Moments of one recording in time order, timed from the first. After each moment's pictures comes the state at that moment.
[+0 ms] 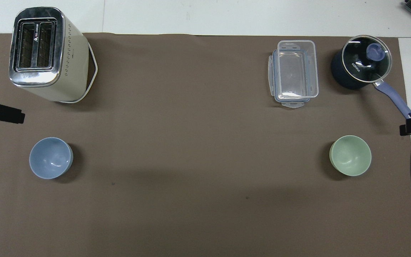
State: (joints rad) left arm -0.09 -0.03 0.03 -1.55 0.01 1.56 0.16; right arm 0.01 -0.09 -0.09 -1.58 -0.02 1.49 0.00
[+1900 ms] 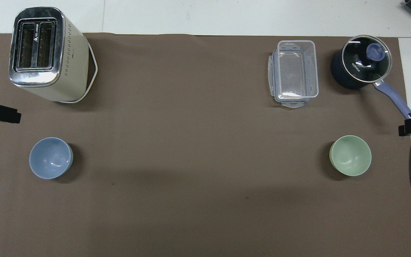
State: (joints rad) left arm -0.08 -0.03 0.03 -1.55 0.01 1.56 0.15; right arm 0.01 -0.09 -0.09 -1.58 -0.02 1.49 0.00
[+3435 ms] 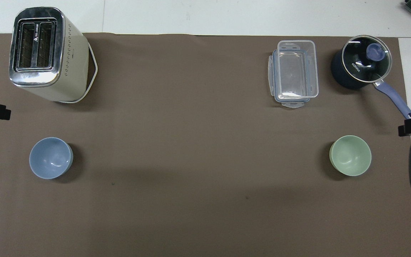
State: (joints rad) left arm -0.04 -0.03 0.03 -1.55 0.01 1.59 0.16; right arm 0.01 -0.09 -0.09 -1.58 -0.02 1.49 0.00
